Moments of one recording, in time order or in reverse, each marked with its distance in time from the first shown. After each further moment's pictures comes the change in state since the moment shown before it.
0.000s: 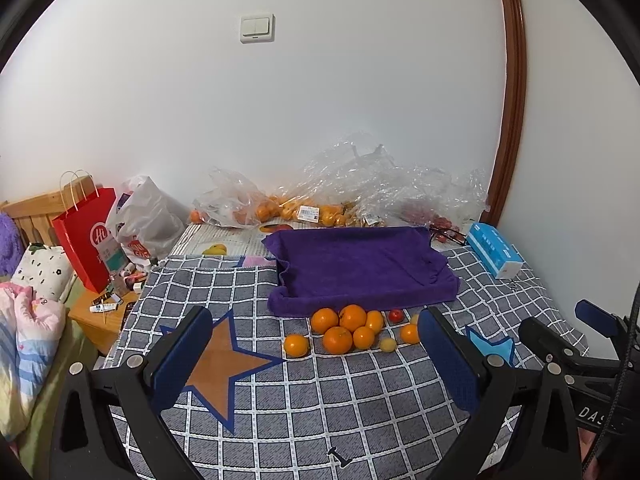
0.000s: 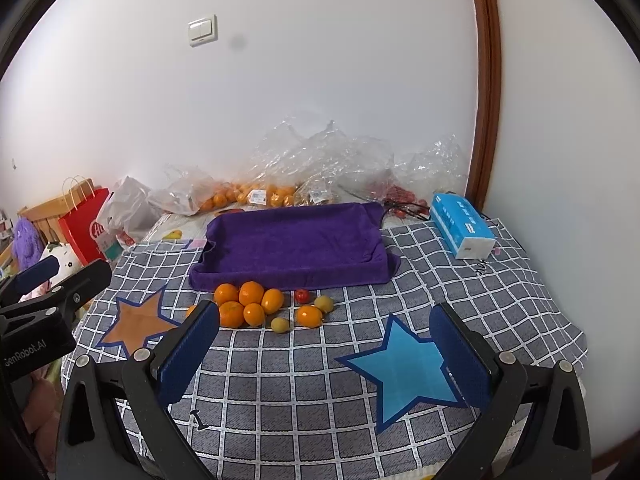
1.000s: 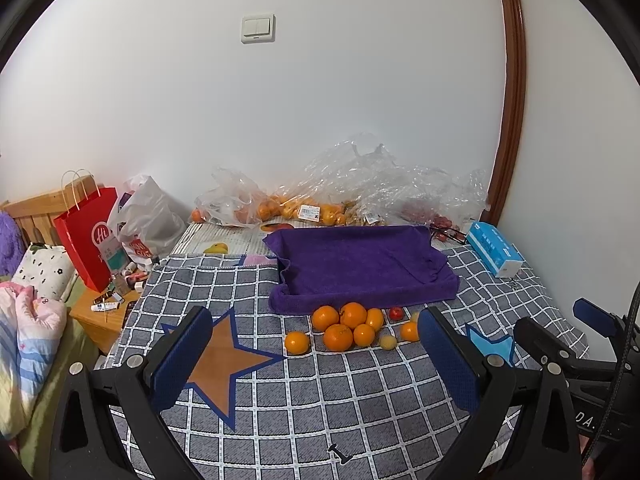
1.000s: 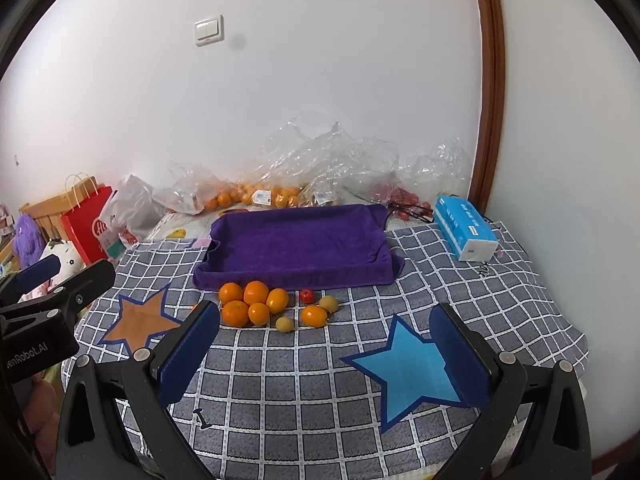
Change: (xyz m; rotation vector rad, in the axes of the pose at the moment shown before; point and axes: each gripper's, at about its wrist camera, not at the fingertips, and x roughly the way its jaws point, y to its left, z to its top) left arm -0.005 0.002 -0.004 0.001 0.001 0.000; right arm -0.001 0.003 -0.004 0.012 -0.036 0.022
